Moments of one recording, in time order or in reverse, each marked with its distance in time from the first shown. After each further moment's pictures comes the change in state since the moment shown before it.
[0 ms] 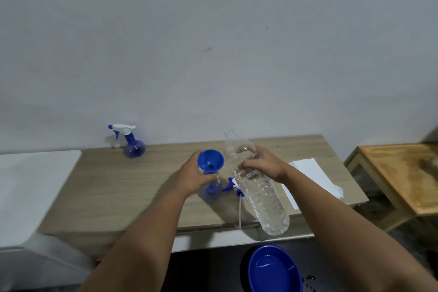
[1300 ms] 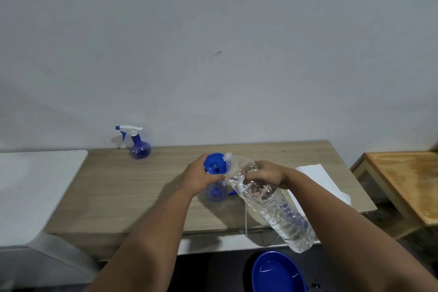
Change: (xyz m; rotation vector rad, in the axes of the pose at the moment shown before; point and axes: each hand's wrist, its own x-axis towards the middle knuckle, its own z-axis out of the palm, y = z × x) left_hand 0.017 -0.008 -0.003 -0.060 0.003 0.010; right_hand 0.010 -0.004 0.007 -0.269 -0.141 0.192
